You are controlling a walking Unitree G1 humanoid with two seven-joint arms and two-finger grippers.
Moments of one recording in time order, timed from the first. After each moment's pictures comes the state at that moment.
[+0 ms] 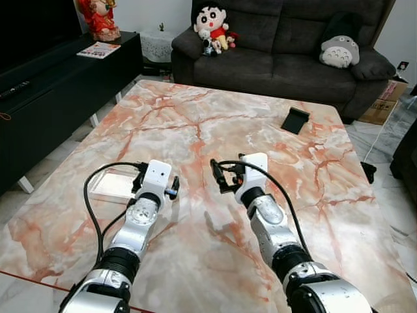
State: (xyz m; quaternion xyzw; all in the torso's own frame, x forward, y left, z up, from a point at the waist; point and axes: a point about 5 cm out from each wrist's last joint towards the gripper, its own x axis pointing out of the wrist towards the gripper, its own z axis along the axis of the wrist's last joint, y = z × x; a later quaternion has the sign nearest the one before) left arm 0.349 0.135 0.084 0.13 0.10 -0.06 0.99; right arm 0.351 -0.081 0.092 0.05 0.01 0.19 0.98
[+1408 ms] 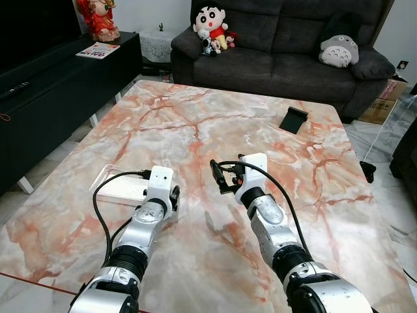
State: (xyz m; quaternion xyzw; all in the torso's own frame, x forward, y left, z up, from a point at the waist) left arm 0.349 0.126 0.075 0.06 0.16 -0.06 0.98; right arm 0.351 -0.081 0.091 0.05 0.02 0.19 0.98
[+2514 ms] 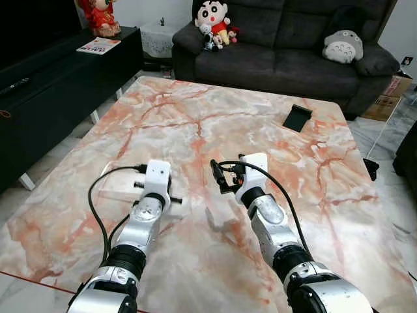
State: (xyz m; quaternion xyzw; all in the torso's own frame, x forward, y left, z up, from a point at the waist) left arm 0.357 0.130 0.110 0.05 0.03 -0.03 1.00; right arm 0.351 -0.082 0.091 0.05 0.02 0.19 0.98
